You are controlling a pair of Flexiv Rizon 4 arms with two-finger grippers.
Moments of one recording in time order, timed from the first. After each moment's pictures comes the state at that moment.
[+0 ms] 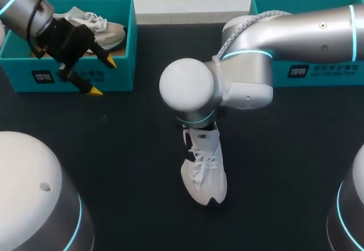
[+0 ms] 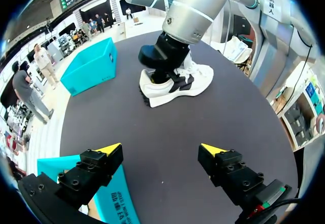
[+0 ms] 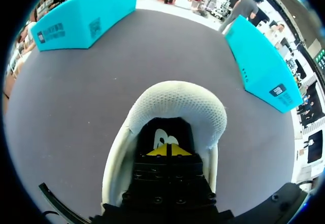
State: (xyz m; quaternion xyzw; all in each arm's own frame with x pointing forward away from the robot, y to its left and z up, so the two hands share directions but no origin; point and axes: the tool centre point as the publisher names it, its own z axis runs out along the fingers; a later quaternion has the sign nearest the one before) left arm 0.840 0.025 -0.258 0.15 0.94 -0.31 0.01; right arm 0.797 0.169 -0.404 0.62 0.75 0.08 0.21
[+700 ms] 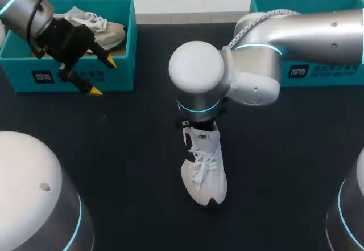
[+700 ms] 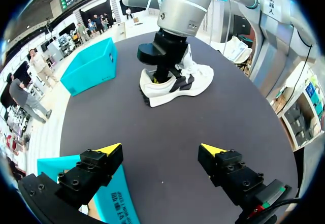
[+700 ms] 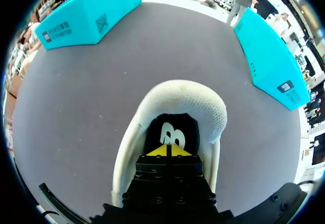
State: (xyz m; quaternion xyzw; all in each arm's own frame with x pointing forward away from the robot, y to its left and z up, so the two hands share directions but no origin) left arm 0.840 0.025 -0.258 0.15 0.94 -0.31 0.01; right arm 0.791 0.178 -0.391 0.62 0.76 0.09 0.17
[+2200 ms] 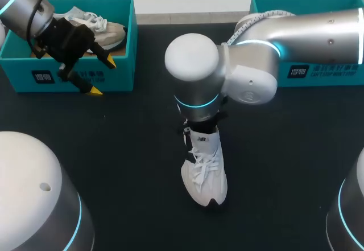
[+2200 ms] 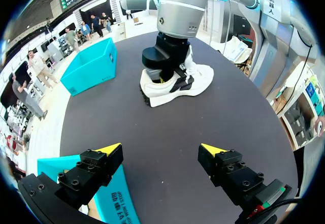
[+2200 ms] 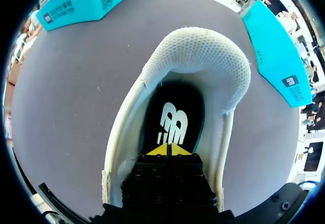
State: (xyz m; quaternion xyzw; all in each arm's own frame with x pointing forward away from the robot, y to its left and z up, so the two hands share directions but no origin) left arm 0.840 0.025 -0.258 0.15 0.94 -0.31 0.01; right arm 0.760 0.167 -0.407 0.60 0.79 0.02 0.12
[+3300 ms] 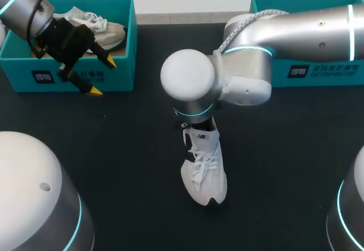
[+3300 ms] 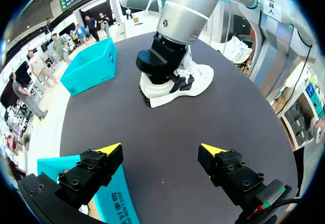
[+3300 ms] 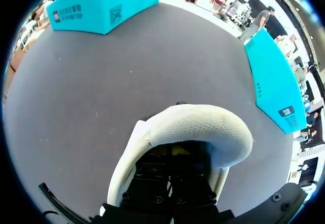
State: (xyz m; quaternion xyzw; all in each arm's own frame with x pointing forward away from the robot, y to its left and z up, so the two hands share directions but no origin) left arm 0.840 0.025 -0.258 0.15 0.94 -0.31 0.01; right arm 0.799 0.179 -0.408 0.55 0.81 0.06 0.18
